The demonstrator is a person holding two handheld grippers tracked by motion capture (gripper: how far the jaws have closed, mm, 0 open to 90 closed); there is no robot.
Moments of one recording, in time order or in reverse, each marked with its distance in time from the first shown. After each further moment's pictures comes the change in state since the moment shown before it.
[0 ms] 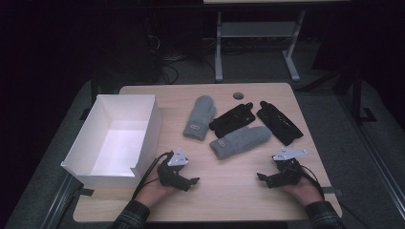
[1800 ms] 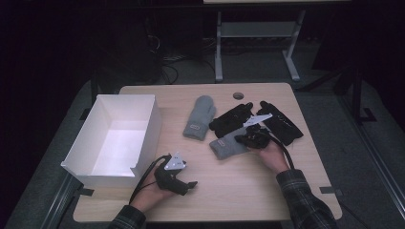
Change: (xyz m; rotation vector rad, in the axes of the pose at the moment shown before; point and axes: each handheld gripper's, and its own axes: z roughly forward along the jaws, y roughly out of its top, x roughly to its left) left arm -0.003 -0.007 -0.008 -0.001 -0.022 0.026; right arm -0.017 0.108 0.075 0.006 0.096 -0.023
